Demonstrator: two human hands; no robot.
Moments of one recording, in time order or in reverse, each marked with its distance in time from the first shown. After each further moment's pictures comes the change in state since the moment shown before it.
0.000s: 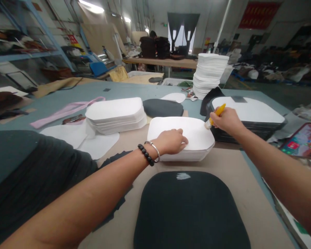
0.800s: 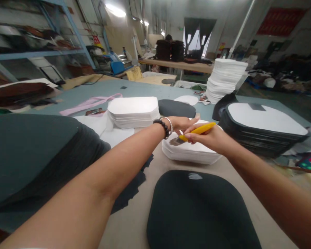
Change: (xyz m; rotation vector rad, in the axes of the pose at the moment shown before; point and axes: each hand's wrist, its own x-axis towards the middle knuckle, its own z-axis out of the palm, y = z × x) left_hand 0.017 -0.054 -0.031 -0.967 -0.234 -0.180; right_hand -0.073 -0.100 0.027 0.638 -0.546 -0.382
